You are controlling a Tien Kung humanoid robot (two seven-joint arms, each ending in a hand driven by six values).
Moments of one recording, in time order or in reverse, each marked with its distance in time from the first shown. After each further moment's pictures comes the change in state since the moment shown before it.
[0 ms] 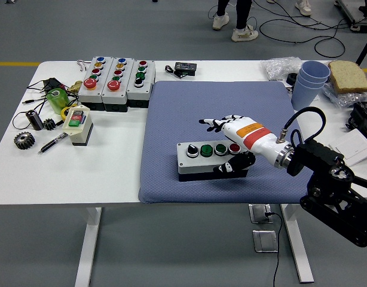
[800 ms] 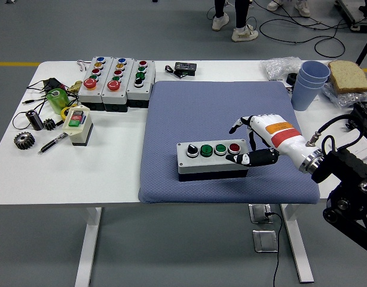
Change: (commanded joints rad) left arm 0.008 -0.002 -0.013 0.000 0.022 -0.001 0.004; right arm -0.128 -0.109 0.085 0.132 0.010 -0.052 -0.105
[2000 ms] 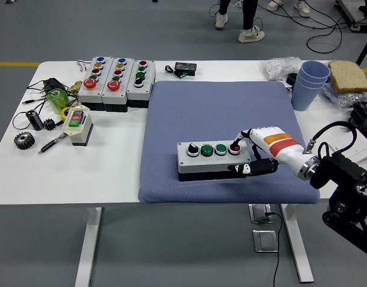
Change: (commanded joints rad) left arm -0.007 0.001 0.010 0.000 -0.013 0.000 -0.003; right arm 0.005 0.011 -0.005 -0.018 -0.011 0.041 -0.017
